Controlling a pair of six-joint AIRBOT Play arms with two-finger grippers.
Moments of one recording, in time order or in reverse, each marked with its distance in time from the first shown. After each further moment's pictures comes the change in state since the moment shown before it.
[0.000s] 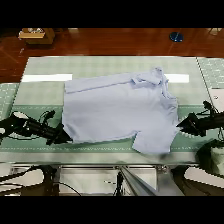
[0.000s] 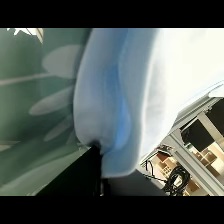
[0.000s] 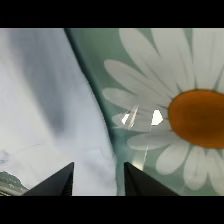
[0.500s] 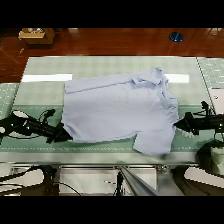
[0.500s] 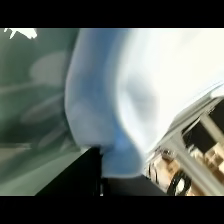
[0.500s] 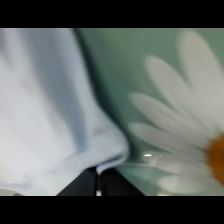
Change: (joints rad) left arm -0.001 0.010 0.031 -0.054 0.037 0.044; right arm 0.000 0.000 -0.085 0.218 -0.100 -0.144
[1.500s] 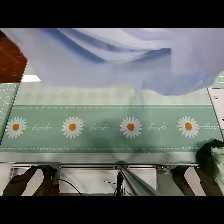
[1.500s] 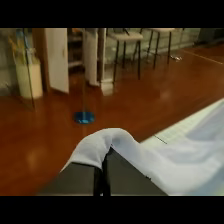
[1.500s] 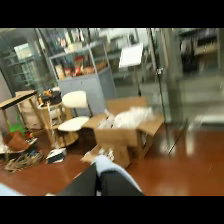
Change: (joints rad) left arm 0.000 0.571 1.291 -0.371 0.074 0.070; right arm 0.000 0.567 0.975 0.688 -0.046 -0.046
